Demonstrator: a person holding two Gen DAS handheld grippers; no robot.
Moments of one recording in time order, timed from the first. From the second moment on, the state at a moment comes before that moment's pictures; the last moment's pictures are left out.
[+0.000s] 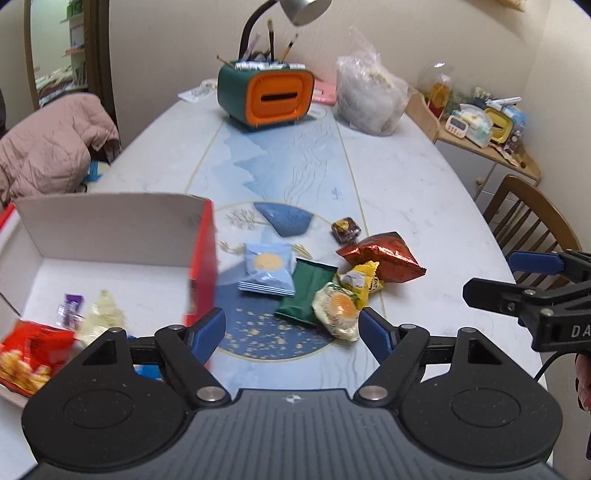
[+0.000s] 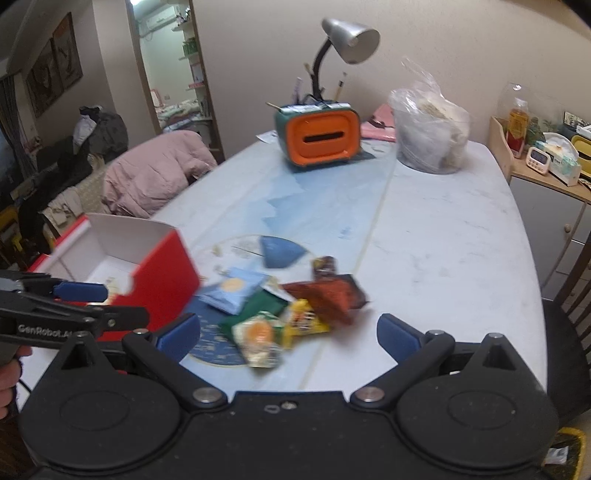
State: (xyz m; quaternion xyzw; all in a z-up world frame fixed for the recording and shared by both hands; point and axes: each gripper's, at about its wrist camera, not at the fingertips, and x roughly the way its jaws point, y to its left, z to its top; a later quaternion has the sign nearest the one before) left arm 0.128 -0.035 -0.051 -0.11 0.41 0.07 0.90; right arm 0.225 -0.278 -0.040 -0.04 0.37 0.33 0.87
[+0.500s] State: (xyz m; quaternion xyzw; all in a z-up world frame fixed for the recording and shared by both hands) left arm 0.190 -0.056 -0.113 -0.16 0.46 0.10 0.87; right arm 0.302 -0.269 -0.087 -0.09 0.40 0.36 0.84
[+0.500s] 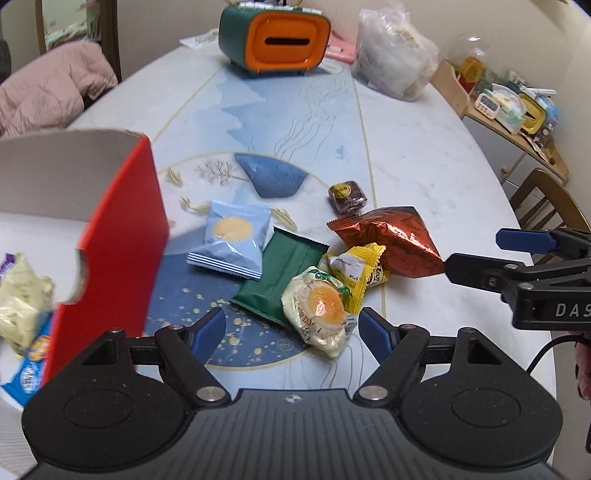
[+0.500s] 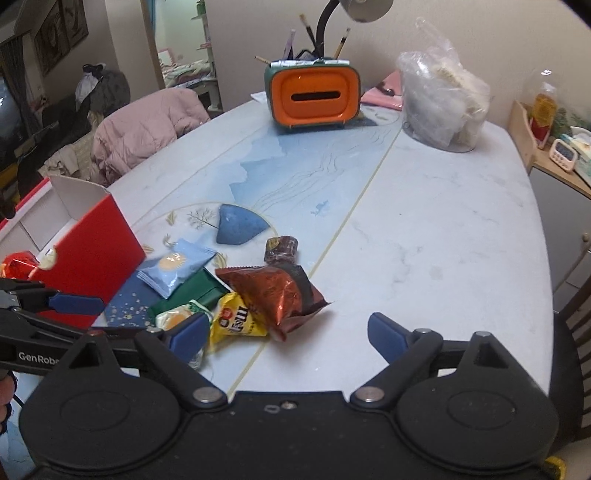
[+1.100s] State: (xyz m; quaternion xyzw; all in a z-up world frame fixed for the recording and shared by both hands) left arm 0.228 -0.060 -0.147 -0.16 0.50 0.09 0.85; right arm 0.353 -0.233 -0.123 -0.08 0.43 0.38 0.82
